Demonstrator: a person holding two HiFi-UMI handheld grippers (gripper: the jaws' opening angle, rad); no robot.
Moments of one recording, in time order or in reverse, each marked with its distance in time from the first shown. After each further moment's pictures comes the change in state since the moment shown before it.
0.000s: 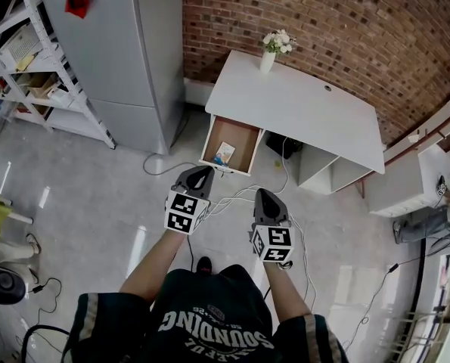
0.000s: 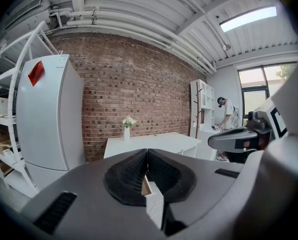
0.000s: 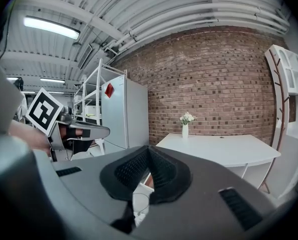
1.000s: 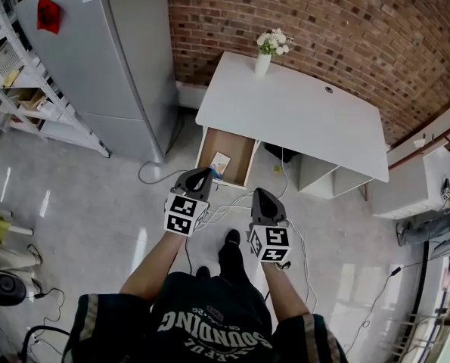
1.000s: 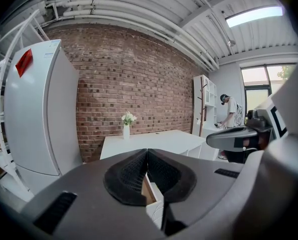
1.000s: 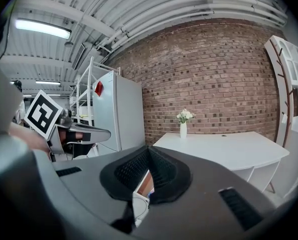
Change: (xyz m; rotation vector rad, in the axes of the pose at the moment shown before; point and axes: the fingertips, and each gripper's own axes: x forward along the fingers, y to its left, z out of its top) left arm 0.100 0.026 0.003 -0.002 0.036 -0.013; right arm 0.084 -0.057 0.004 0.036 0.008 -0.005
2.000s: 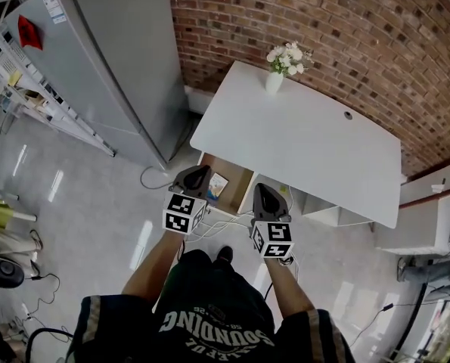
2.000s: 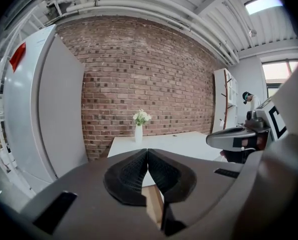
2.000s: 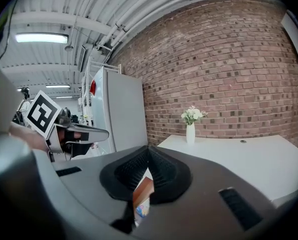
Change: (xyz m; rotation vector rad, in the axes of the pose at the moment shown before) left arm 0.148 0.058 0.044 -0.054 0.037 0.155; right arm 0.155 -0.104 0.045 -0.012 0.033 0.165
